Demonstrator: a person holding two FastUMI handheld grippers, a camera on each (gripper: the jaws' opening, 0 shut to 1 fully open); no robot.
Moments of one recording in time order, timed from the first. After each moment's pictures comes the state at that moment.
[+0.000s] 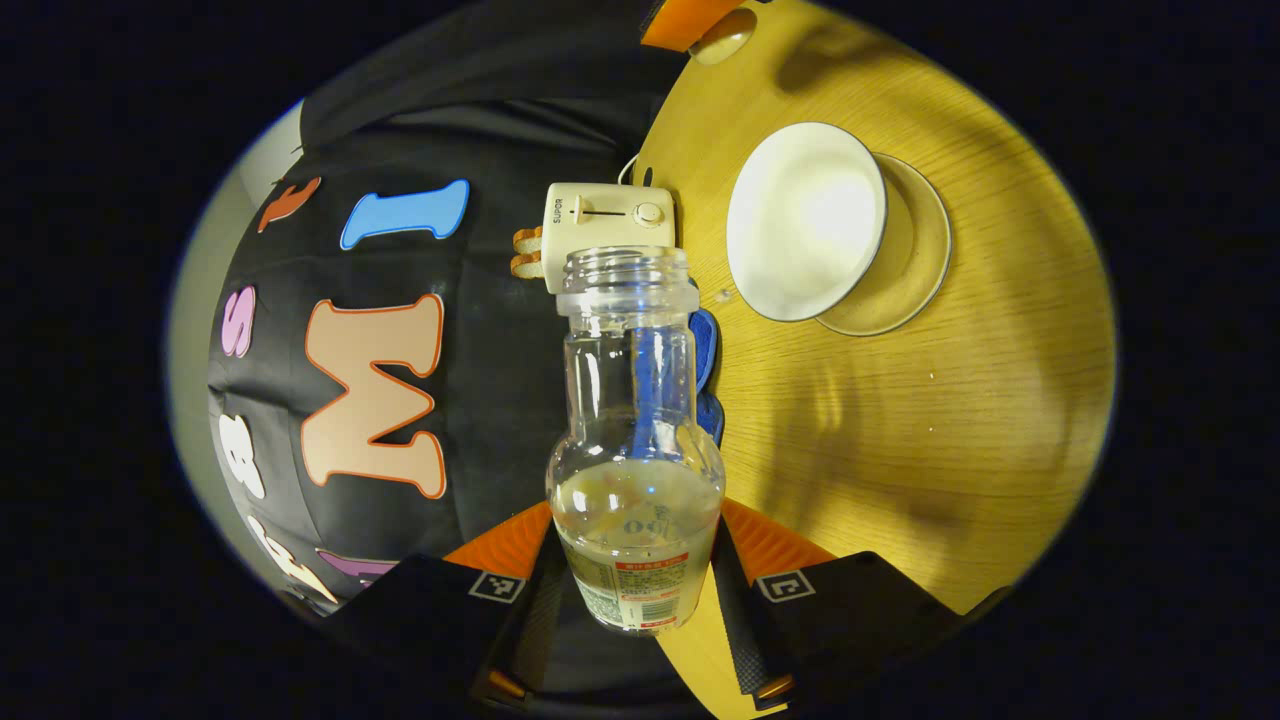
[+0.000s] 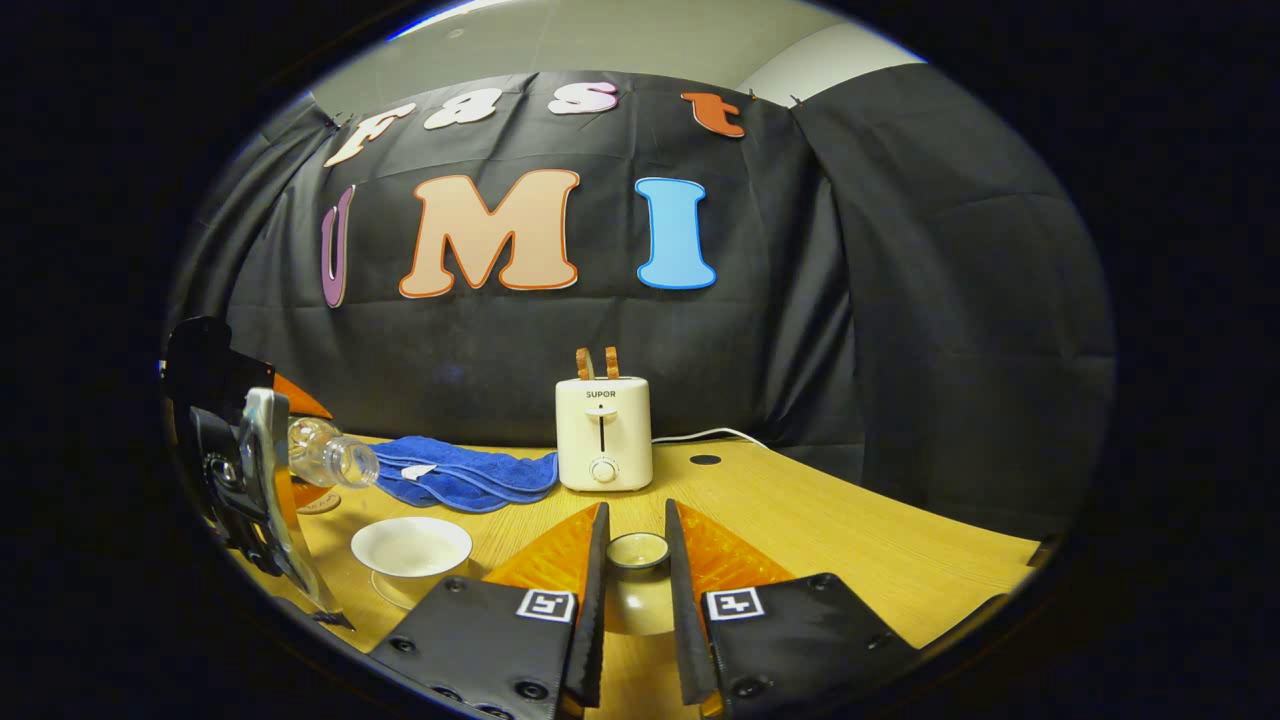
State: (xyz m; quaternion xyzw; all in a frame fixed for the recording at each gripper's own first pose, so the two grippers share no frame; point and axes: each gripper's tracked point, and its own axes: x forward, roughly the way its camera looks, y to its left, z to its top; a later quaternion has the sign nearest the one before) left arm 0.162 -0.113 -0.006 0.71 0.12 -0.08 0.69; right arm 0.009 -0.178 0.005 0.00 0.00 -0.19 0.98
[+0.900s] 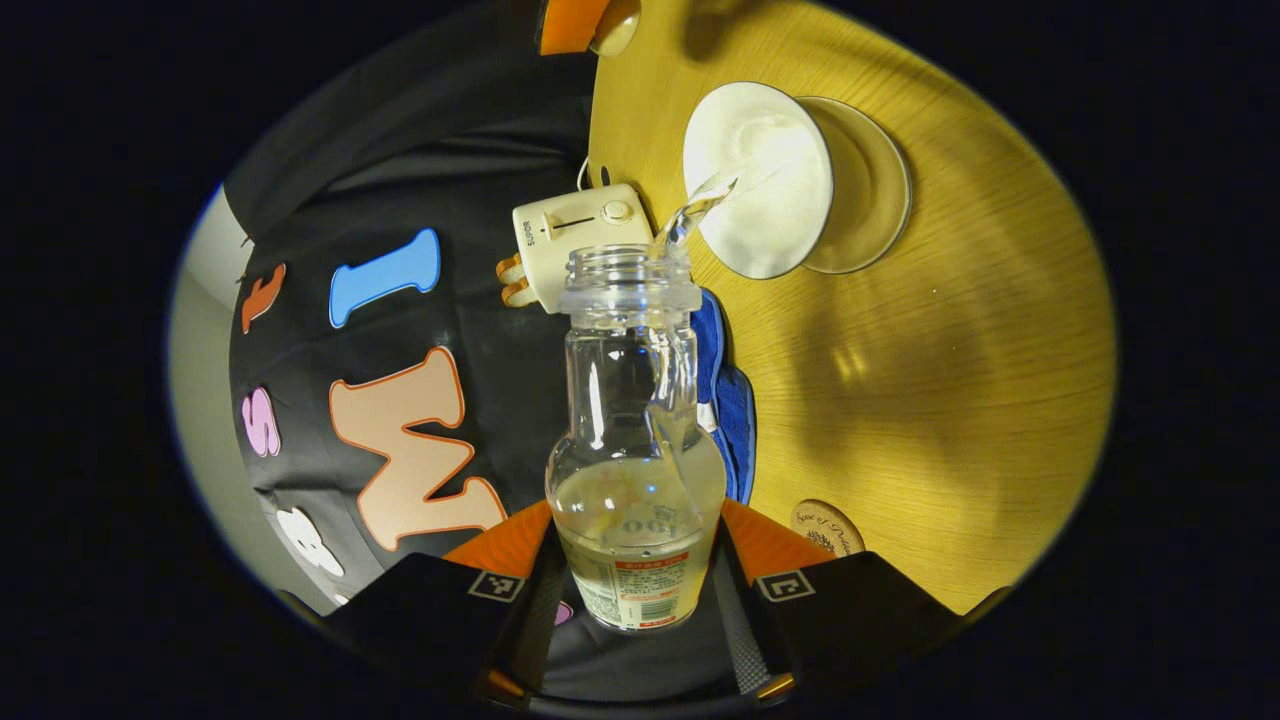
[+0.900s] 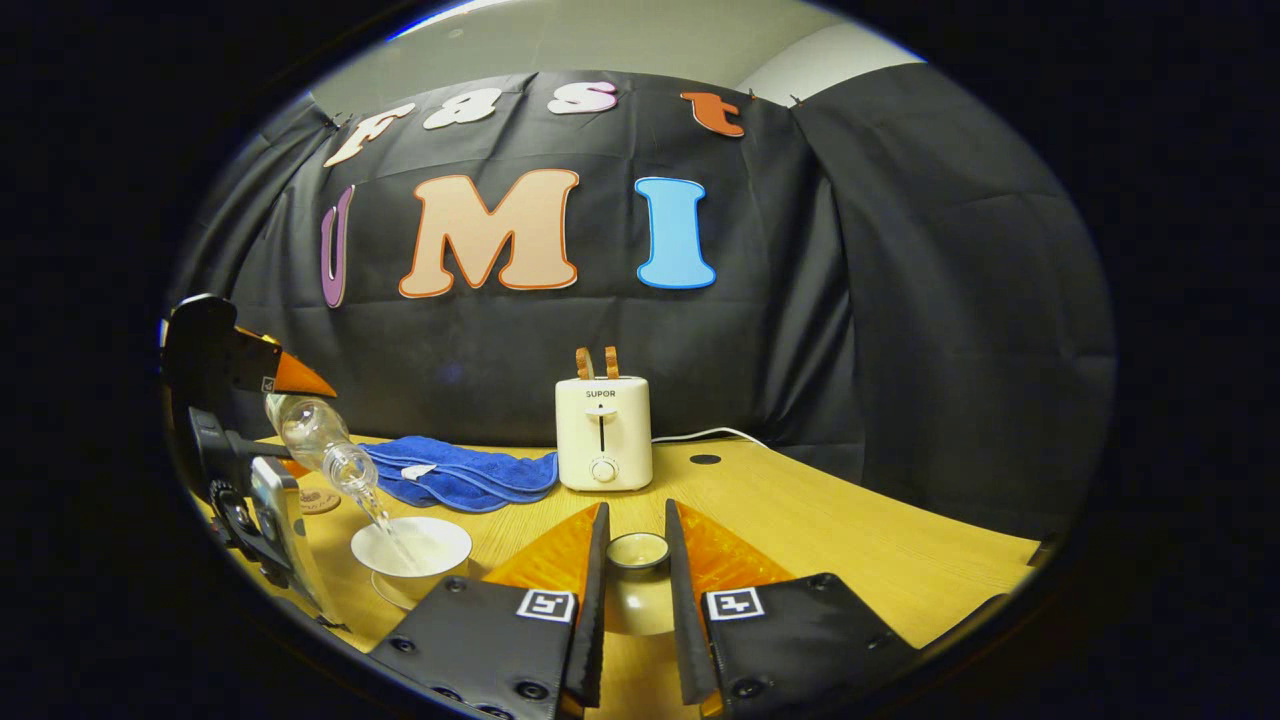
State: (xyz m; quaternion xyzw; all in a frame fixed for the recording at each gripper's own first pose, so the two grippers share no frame) left arm 0.167 -0.109 0.018 0.80 0.10 -0.07 0.59; right arm 0.009 -0.178 0.005 0.00 0.00 -0.19 0.98
